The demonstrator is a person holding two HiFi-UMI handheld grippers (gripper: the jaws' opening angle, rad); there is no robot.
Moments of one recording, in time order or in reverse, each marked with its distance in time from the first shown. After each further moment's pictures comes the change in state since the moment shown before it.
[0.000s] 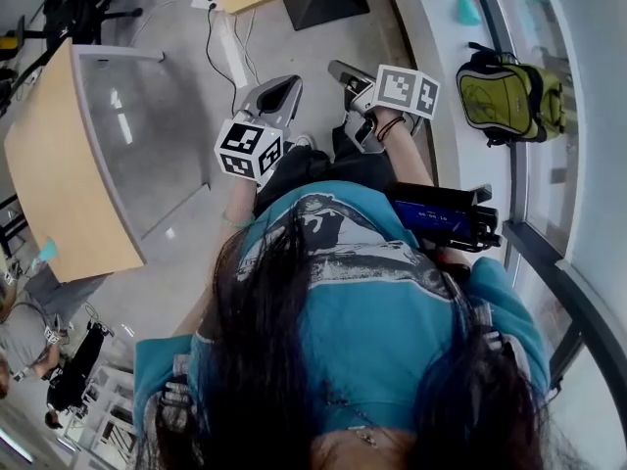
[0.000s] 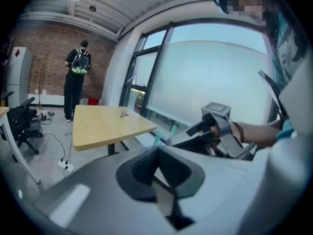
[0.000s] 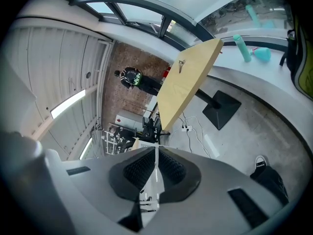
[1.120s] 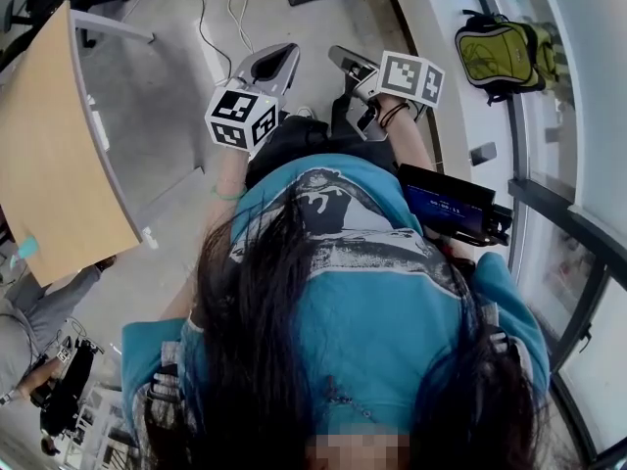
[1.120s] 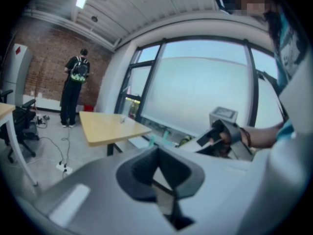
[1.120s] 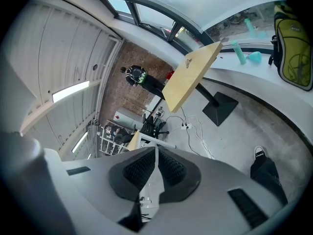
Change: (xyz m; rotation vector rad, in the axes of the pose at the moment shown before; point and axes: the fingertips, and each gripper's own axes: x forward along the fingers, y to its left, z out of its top) left arm -0.140 0.004 -0.050 0.028 -0.105 -0.093; right arm -0.003 0.057 -0.162 -0.068 -0.061 -0.055
